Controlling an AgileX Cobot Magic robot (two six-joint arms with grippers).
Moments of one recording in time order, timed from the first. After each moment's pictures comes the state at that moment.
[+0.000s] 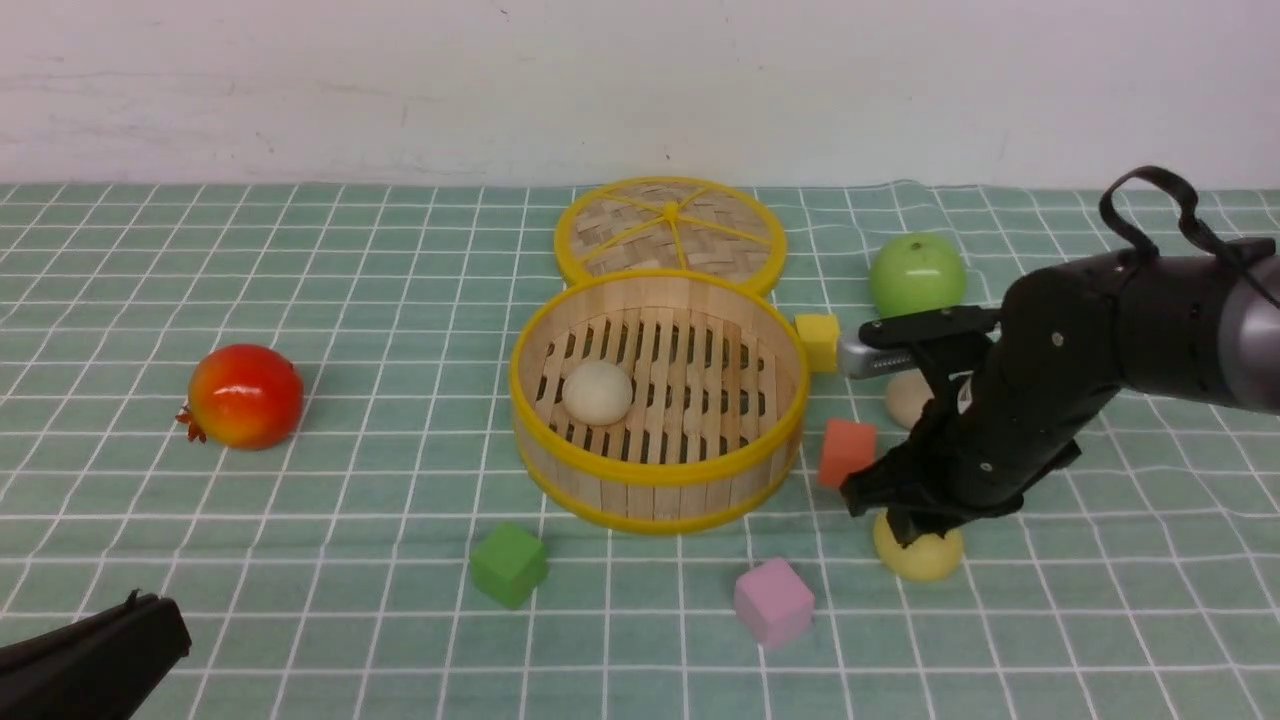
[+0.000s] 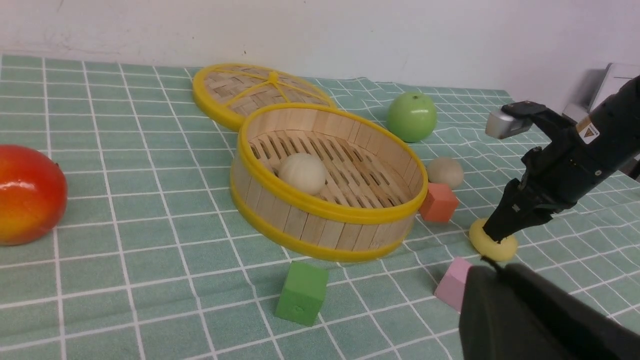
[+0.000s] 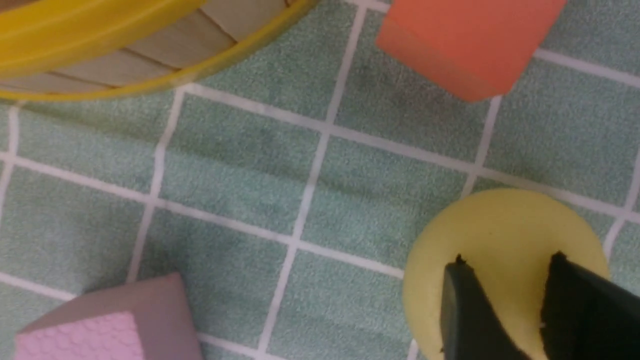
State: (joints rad) right arm 0.34 1.87 -1.22 0.05 0.65 0.10; left arm -0.42 0.28 -0.26 -0.35 0.19 0.06
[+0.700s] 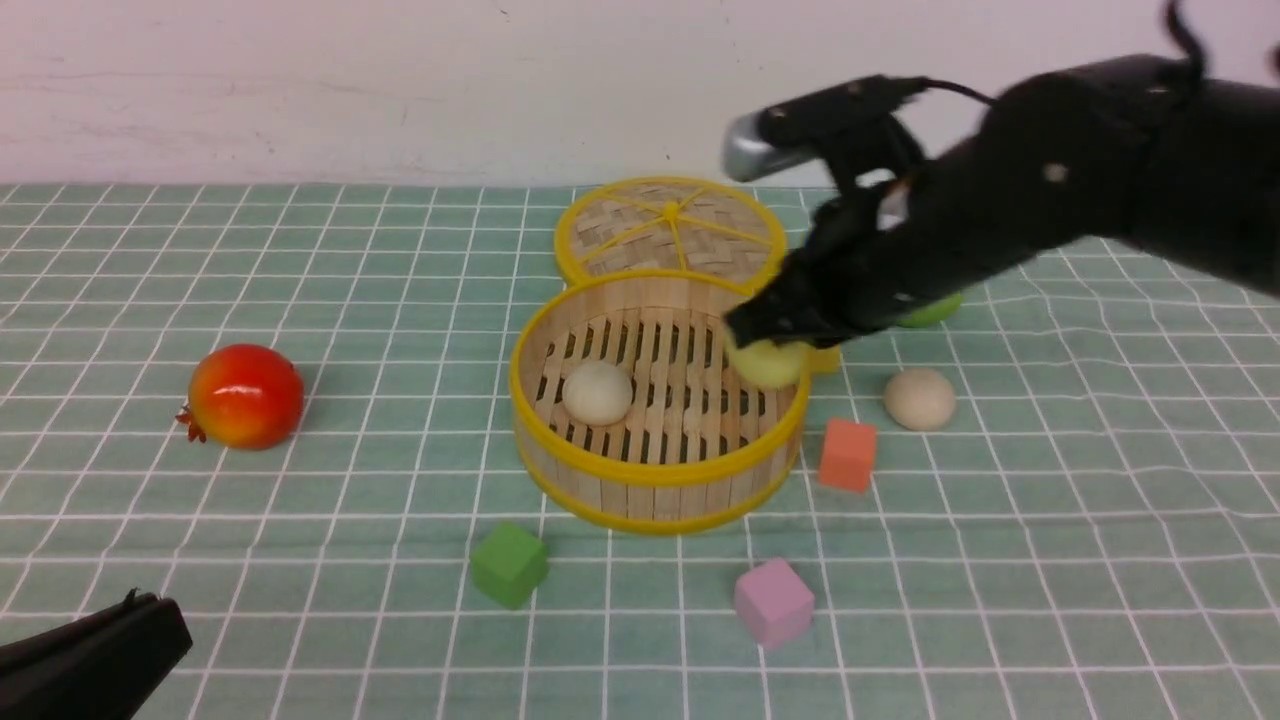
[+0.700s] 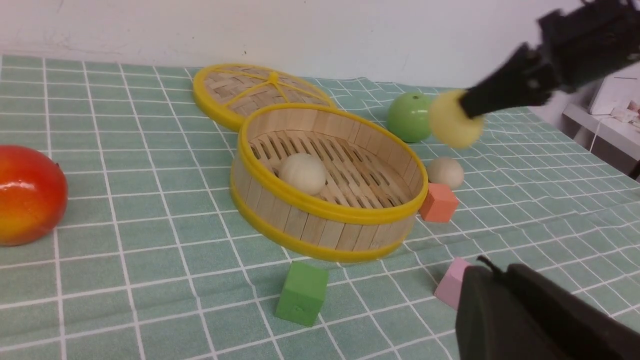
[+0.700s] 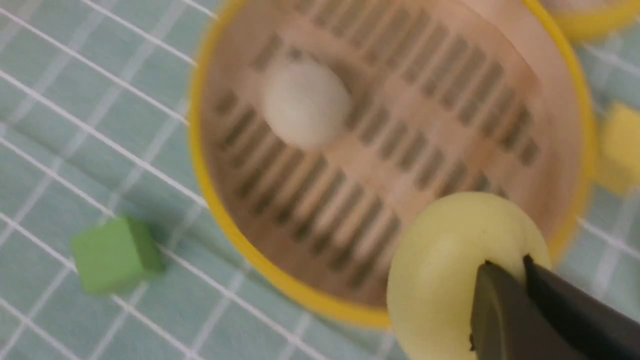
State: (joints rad) right arm 0.50 1.80 -1.50 0.12 0.61 -0.06; left arm -0.42 0.28 -0.26 -0.35 0.19 0.06
